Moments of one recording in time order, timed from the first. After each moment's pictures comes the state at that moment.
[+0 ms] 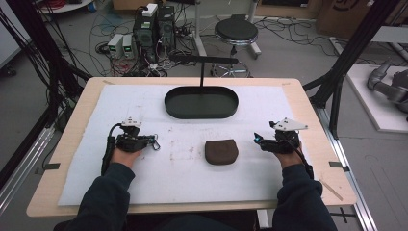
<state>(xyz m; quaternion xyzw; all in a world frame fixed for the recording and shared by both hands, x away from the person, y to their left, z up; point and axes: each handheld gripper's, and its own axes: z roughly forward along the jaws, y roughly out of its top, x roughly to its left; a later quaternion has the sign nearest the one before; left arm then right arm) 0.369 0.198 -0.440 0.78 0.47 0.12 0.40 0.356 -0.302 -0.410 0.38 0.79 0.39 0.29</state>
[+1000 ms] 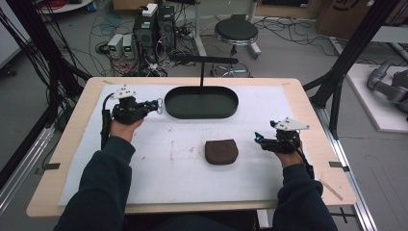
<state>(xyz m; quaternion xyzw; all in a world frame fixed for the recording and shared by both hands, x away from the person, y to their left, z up) 0.413 0.193 -0.353 0.73 0.38 0.18 0.54 0.356 -0.304 -0.409 0.38 0.78 0.40 0.29</state>
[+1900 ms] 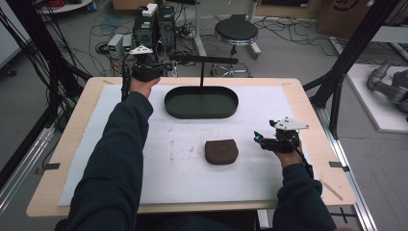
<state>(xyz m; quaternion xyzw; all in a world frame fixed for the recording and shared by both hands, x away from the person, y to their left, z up) 0.531 0.163 -0.317 0.72 0.37 0.18 0.57 0.358 -0.303 -0.411 0.38 0.78 0.41 0.29</state>
